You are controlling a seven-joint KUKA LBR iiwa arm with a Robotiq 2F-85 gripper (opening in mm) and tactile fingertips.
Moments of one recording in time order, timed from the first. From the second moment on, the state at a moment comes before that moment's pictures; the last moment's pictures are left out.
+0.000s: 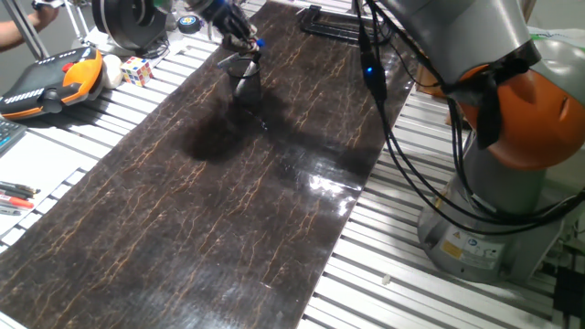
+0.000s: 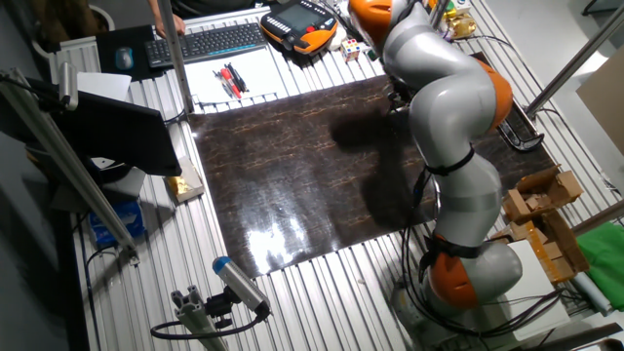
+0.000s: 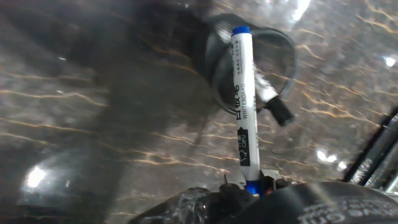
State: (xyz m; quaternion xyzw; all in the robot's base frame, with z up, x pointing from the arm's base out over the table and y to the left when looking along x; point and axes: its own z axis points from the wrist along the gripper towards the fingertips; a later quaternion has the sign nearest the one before) arm 0.580 -0.165 0.204 0.17 -0.94 0.19 0.21
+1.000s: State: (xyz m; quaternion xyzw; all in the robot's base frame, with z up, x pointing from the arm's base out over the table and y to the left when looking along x) arm 0.578 -0.176 0.200 0.16 -0.93 0.19 0.26
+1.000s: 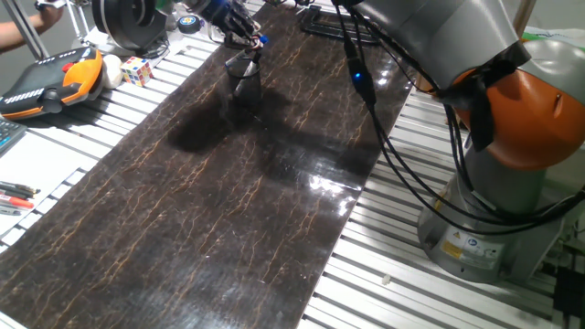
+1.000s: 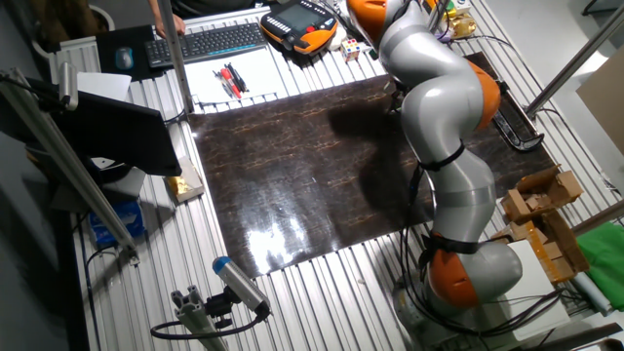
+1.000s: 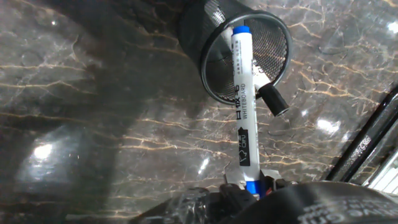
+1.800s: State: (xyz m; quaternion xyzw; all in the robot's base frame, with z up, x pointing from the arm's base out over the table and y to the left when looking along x) arm 0.567 -0.183 0.183 0.15 -0.93 0.20 0.27
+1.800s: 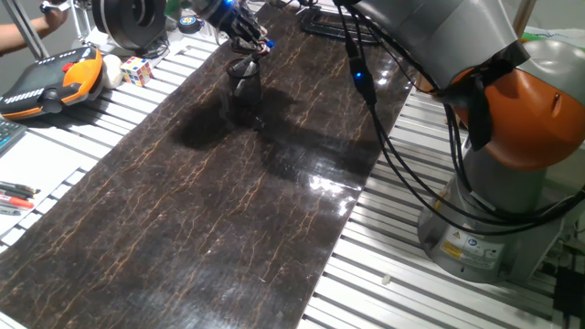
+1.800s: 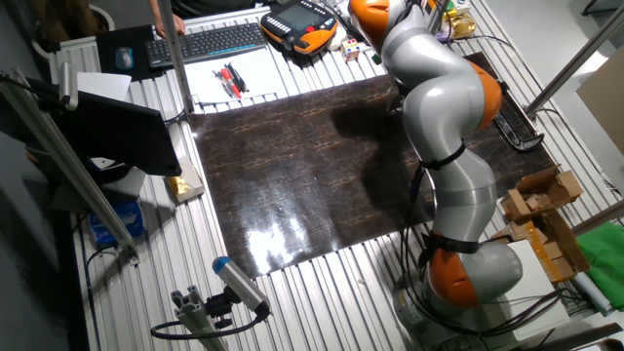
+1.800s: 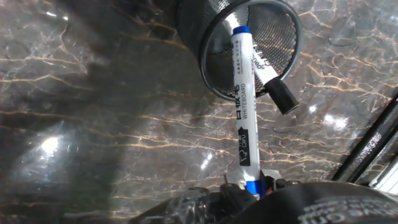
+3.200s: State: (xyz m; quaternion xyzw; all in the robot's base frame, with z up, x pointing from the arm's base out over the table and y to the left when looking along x) arm 0.577 -0.180 0.161 0.15 -0.93 0.19 0.27
